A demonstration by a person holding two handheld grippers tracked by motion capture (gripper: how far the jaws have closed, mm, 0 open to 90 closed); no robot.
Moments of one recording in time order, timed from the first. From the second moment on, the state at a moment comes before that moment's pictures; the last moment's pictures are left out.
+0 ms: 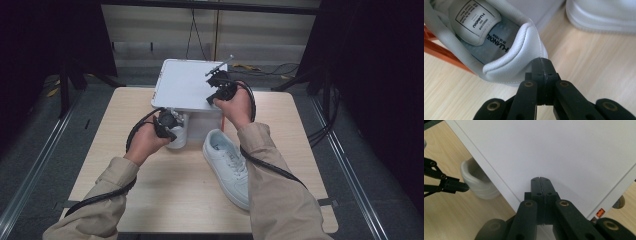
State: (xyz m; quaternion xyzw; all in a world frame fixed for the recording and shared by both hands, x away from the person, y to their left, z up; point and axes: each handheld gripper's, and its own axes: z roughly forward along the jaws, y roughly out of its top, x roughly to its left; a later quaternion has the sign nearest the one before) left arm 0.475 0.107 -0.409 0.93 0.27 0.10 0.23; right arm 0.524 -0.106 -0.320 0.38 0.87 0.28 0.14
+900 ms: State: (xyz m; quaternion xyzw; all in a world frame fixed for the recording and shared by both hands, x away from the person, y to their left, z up) left arm 0.472 0.126 -0.389 0.91 0.33 0.04 0.24; right arm 0.519 -0.120 -0.319 0.39 0.86 0.29 0.13
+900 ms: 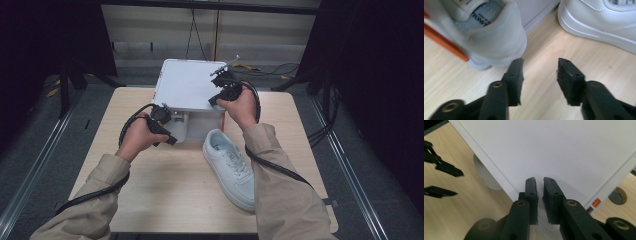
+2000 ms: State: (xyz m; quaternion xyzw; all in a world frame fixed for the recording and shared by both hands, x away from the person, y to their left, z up) left arm 0.491 0.117 -0.290 0.91 0.33 0.06 0.26; right arm 0.430 -0.191 -0.361 0.39 0.88 0.26 0.09
